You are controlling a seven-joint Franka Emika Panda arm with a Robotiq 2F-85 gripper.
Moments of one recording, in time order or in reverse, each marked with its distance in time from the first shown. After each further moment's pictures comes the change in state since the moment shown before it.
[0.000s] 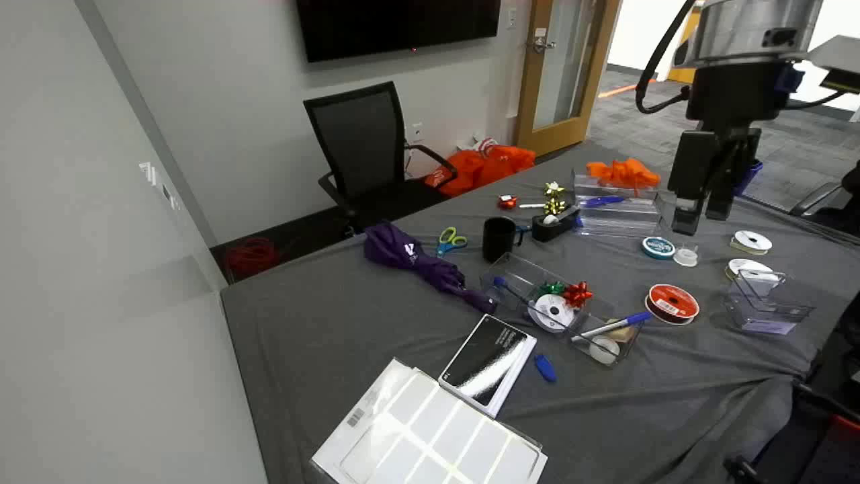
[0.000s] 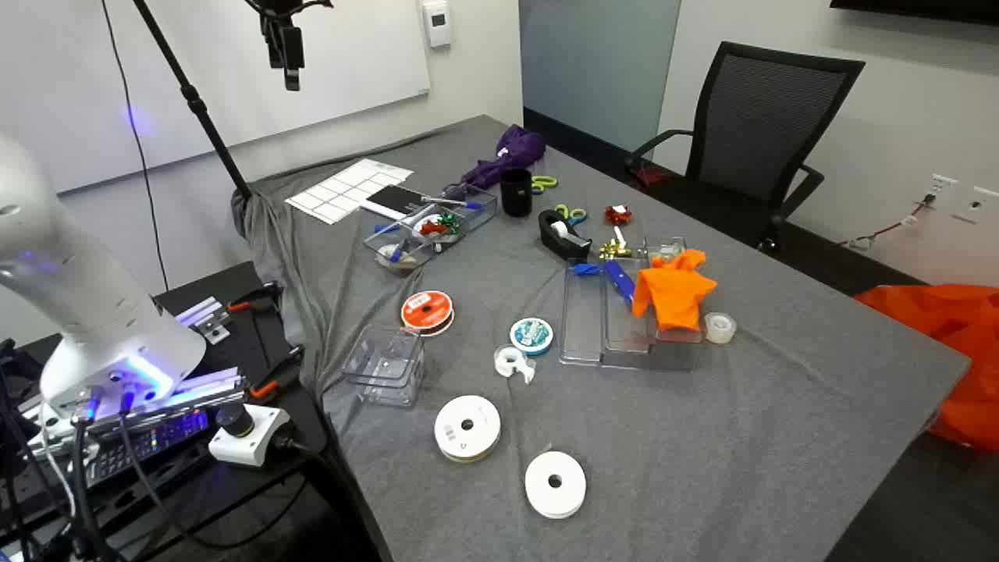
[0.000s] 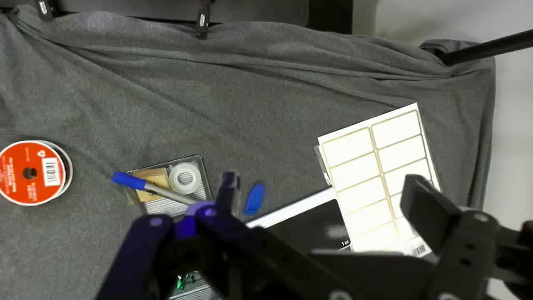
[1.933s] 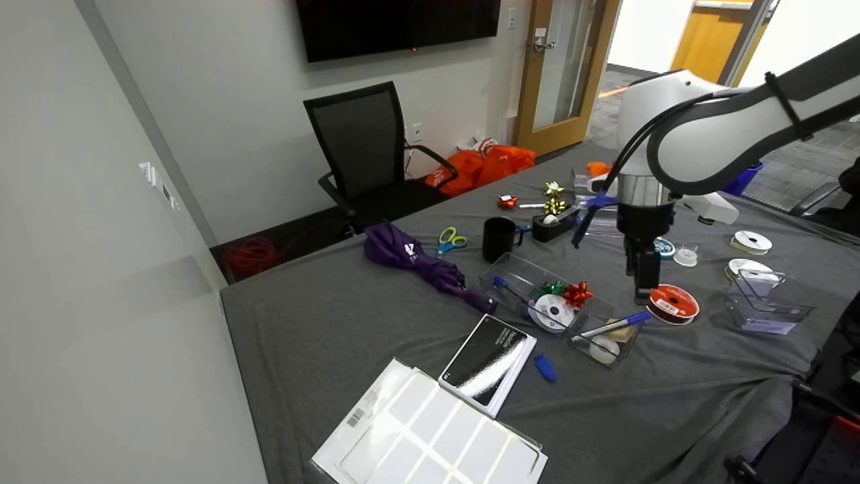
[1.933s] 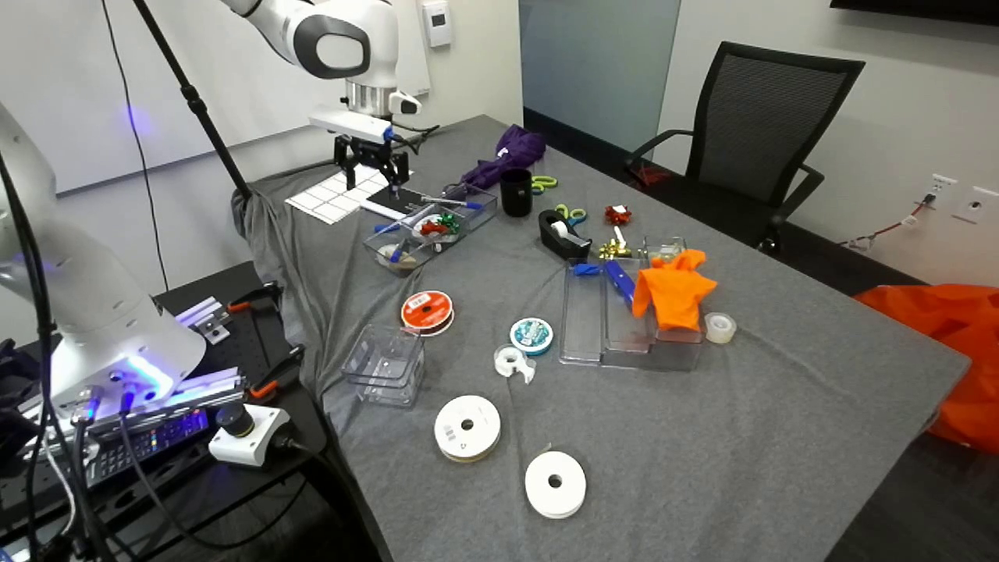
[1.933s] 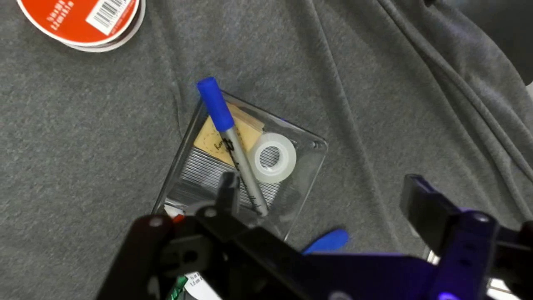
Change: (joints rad) arm -0.086 0.404 -0.038 -0.108 -0.221 0.447 -0.752
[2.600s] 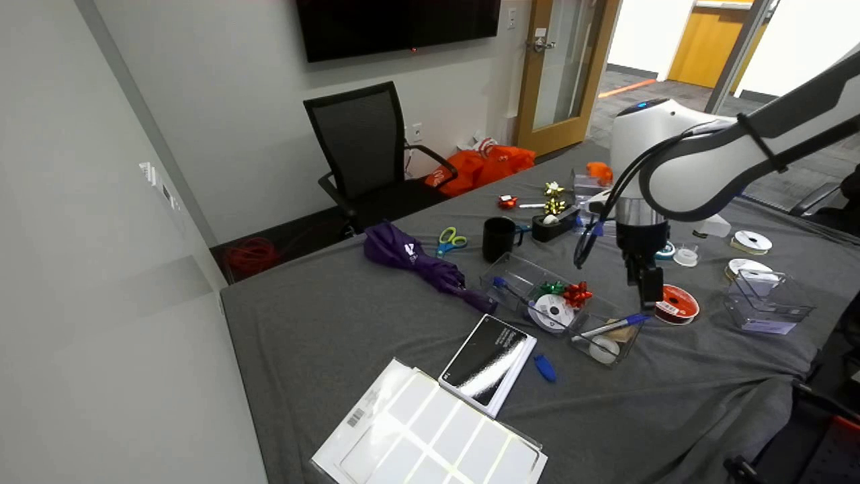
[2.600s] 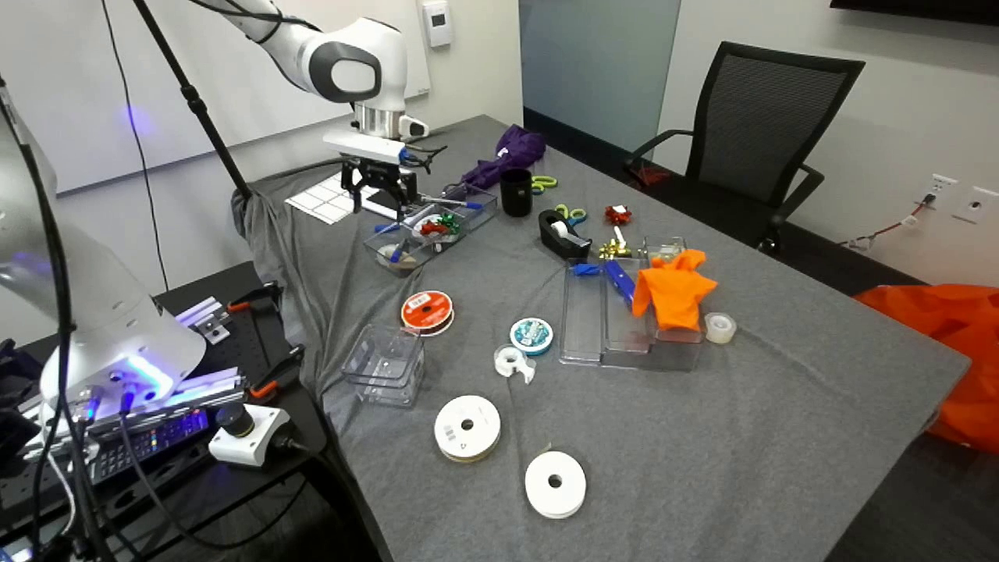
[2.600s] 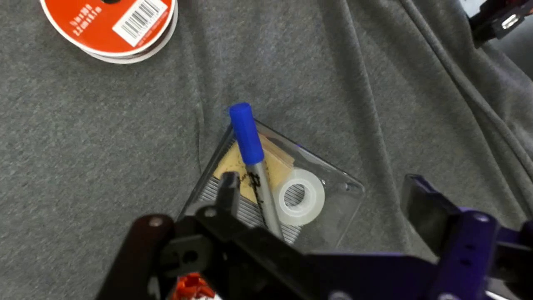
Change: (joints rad) arm -0.020 0.089 -0.004 -0.002 -0.094 0.047 -0.058
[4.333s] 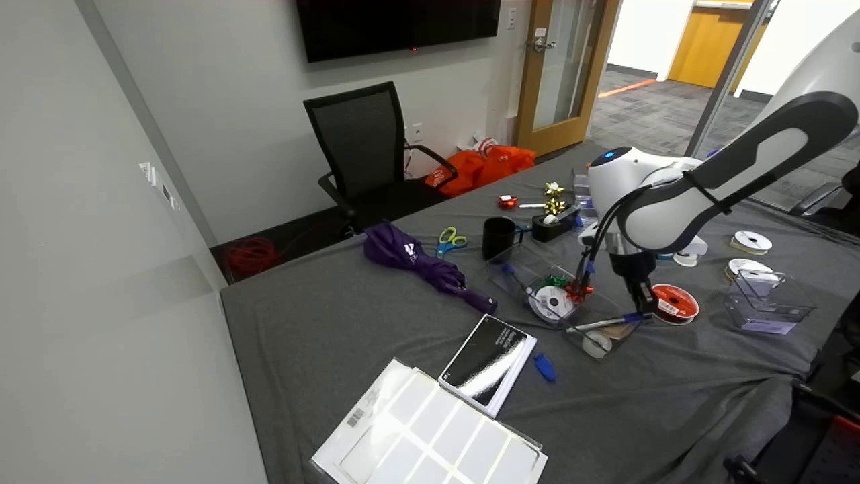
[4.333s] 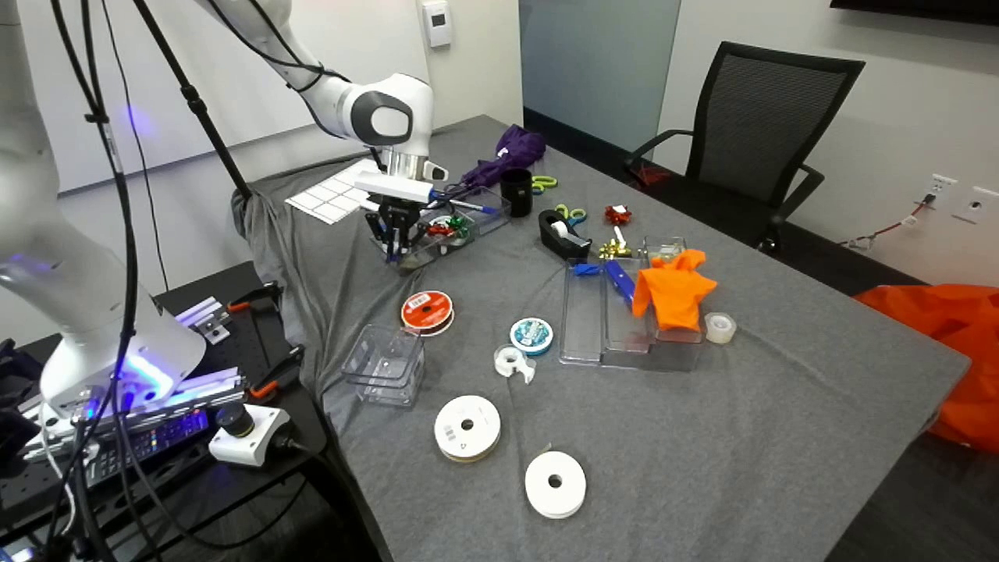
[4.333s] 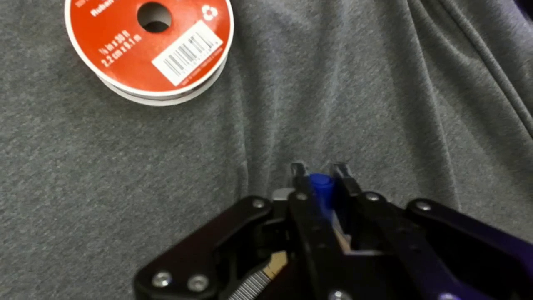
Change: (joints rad) arm -0.050 0.220 -0.003 0.098 -0.162 -0.007 -0.017
